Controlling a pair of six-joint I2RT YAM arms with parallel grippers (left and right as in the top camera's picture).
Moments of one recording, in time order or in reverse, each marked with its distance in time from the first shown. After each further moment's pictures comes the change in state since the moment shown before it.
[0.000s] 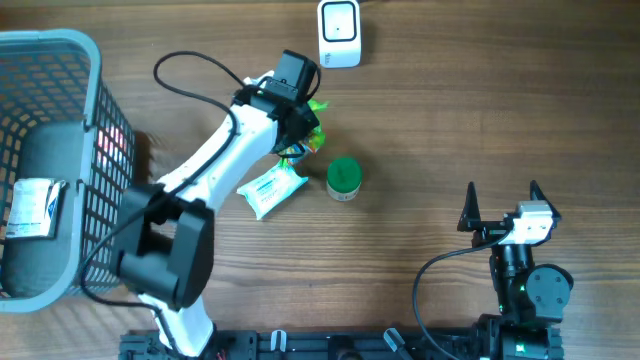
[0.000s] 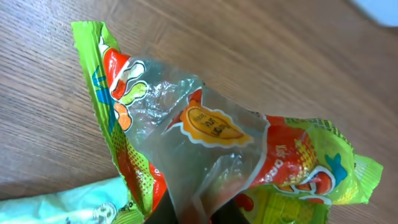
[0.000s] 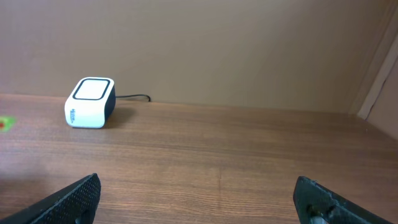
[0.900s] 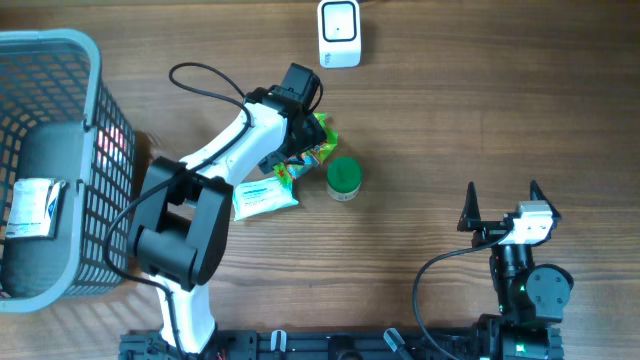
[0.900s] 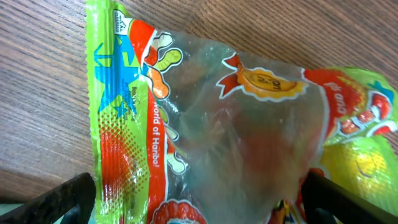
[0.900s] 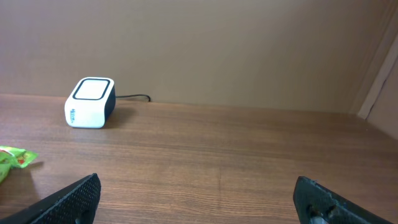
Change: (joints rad) left arm 0.000 0.111 0.000 -0.068 0.000 0.006; right arm 0.000 0.000 0.000 0.000 0.000 0.000
